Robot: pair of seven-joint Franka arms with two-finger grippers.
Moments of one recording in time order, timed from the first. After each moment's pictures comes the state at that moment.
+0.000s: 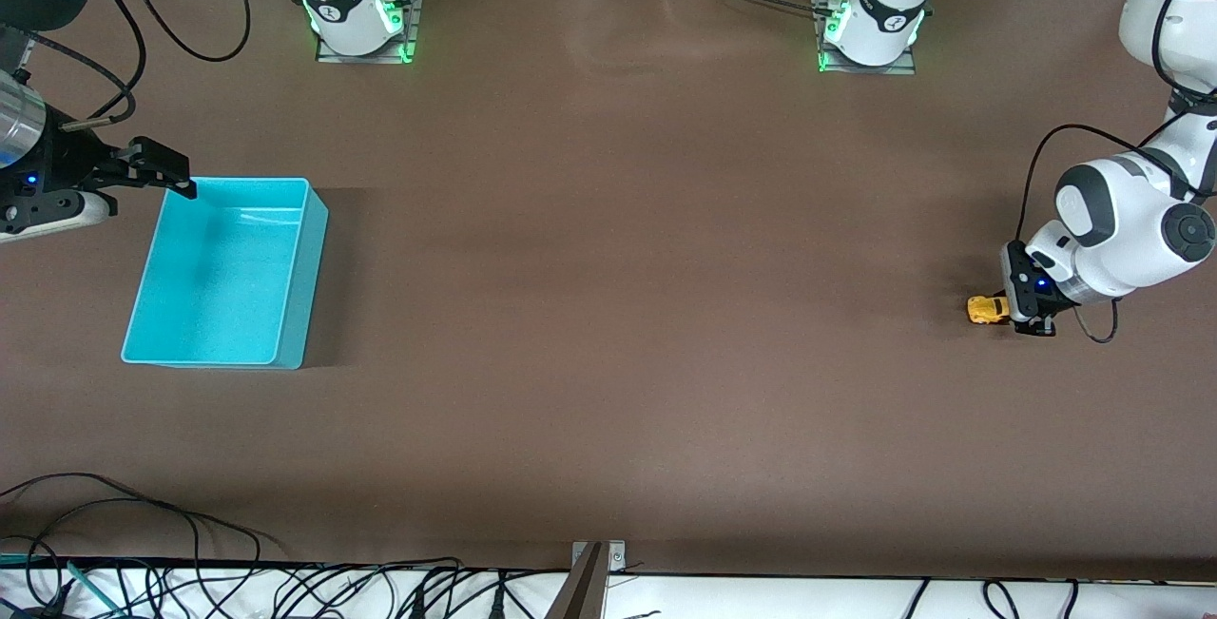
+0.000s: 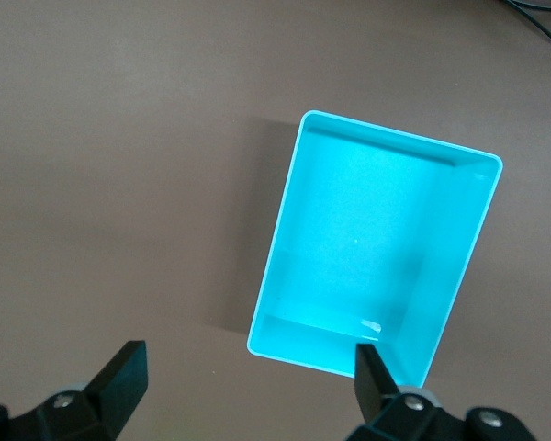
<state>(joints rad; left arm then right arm) 0.39 0.55 -0.09 -2.00 0.04 2.54 1.84 0.03 0.09 -0.04 -1.60 0.02 1.63 -0.23</state>
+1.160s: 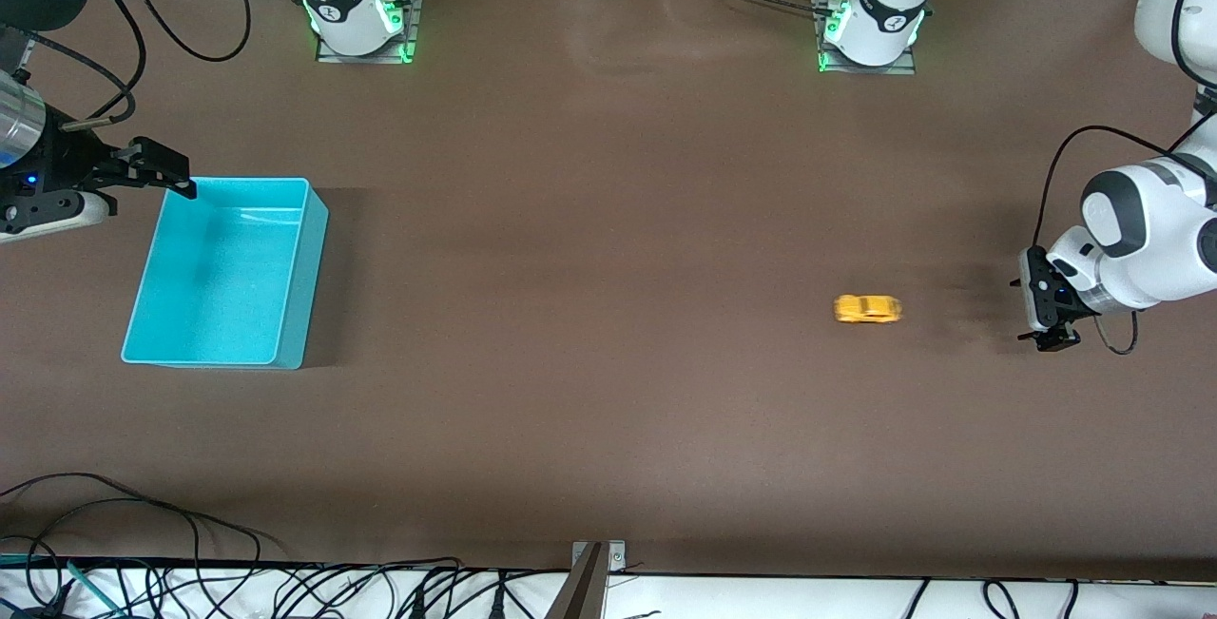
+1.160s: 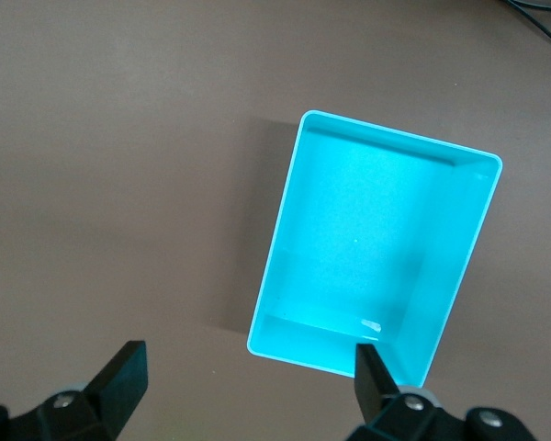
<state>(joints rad) 0.39 0.52 -0.10 -1.88 0.04 2.32 1.81 0.03 0.09 -0.04 -1.60 0.02 1.63 -0.23</state>
